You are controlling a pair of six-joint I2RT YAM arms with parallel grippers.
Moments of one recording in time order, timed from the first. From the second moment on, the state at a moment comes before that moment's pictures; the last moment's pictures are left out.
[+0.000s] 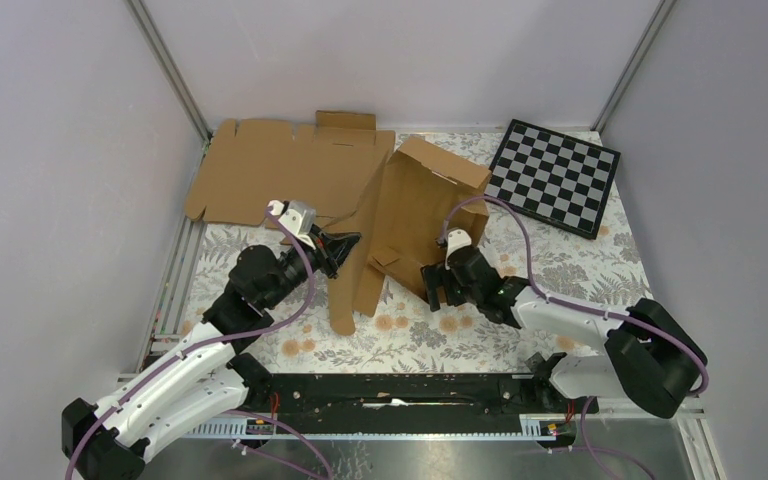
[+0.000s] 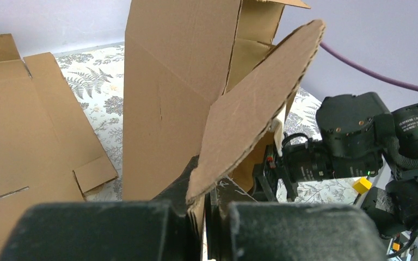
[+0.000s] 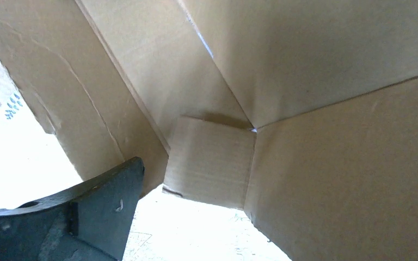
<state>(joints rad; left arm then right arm) -0.69 0.72 0.56 0.20 0.10 -0.28 0.75 1.27 0.53 -0.04 0.14 0.31</state>
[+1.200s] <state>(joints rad) -0.69 0.70 0.53 0.20 0.11 -0.37 1.05 1.60 0.84 -0.36 0.56 0.56</state>
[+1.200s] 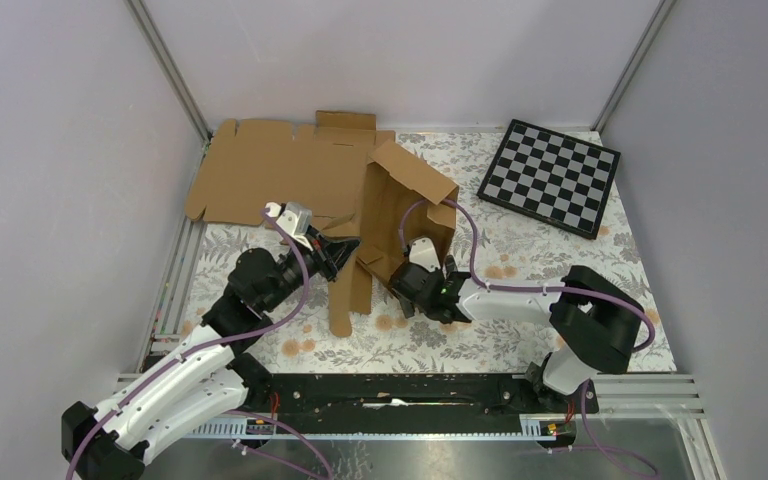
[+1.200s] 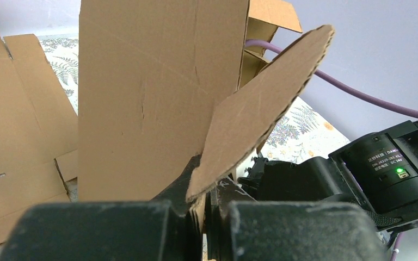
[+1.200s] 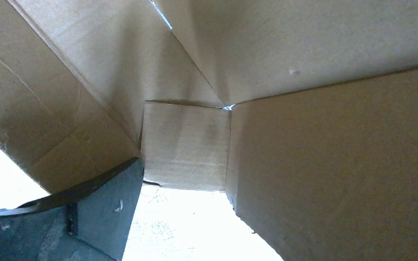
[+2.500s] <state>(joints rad) -0.69 0.68 0.48 0.28 0.18 -0.44 0.84 1.41 0.73 -0.26 0.41 0.96</state>
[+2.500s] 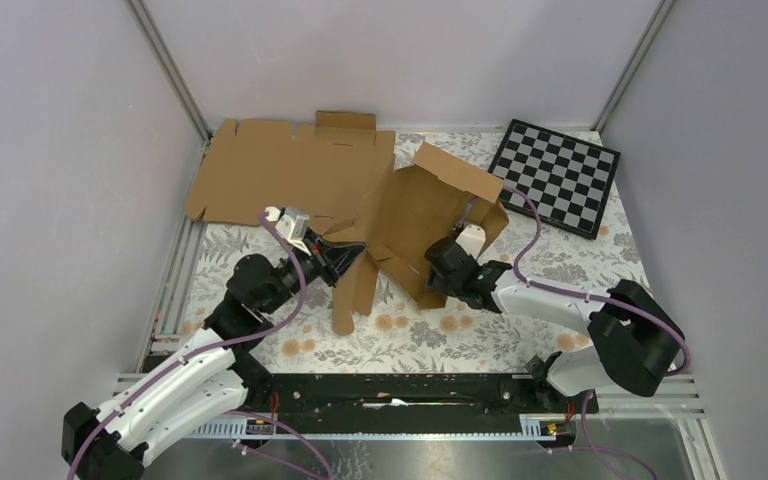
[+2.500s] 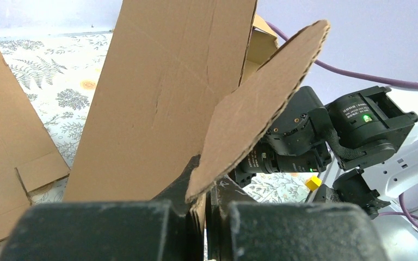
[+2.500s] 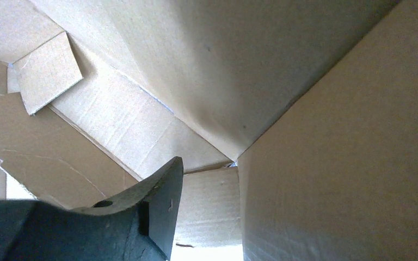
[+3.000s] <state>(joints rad) -0.69 0.66 0.45 0.35 0.20 -0.49 0.76 1.42 0.77 -0.31 0.38 1.03</state>
